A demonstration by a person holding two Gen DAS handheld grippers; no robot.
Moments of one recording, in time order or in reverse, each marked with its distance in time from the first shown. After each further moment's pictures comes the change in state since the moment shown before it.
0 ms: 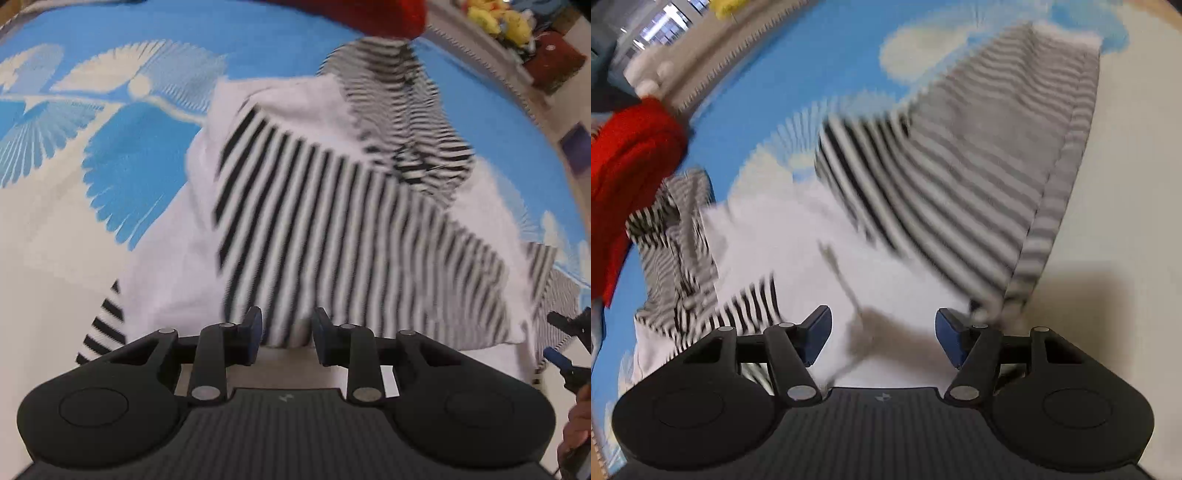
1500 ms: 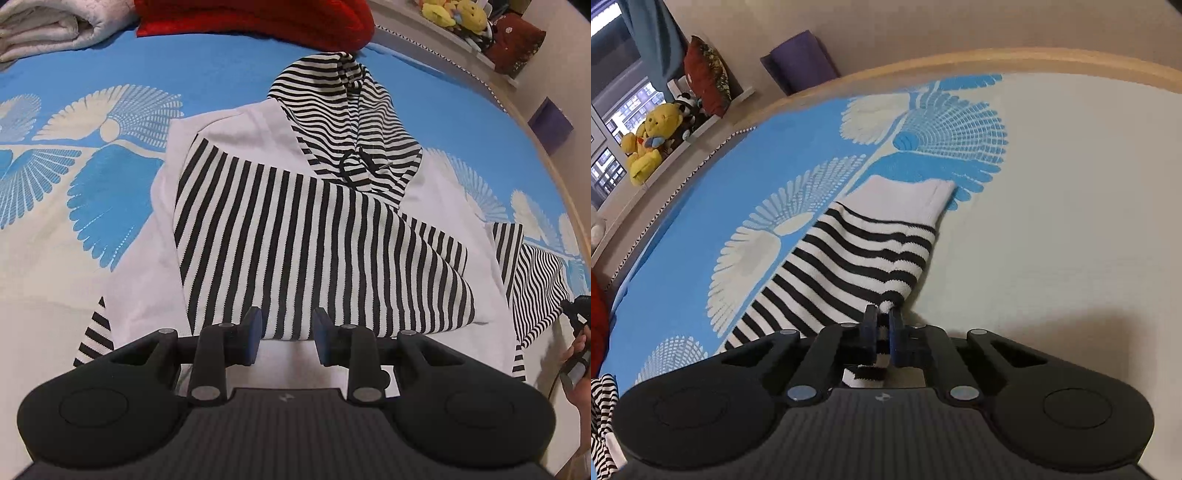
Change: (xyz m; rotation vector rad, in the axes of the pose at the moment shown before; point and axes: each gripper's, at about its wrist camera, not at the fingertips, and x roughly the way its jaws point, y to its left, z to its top) left arm -0.032 -0.037 -0.011 0.110 -0.055 -0.012; right arm 0.023 -0.176 0.122 0.199 -0.416 -0.116
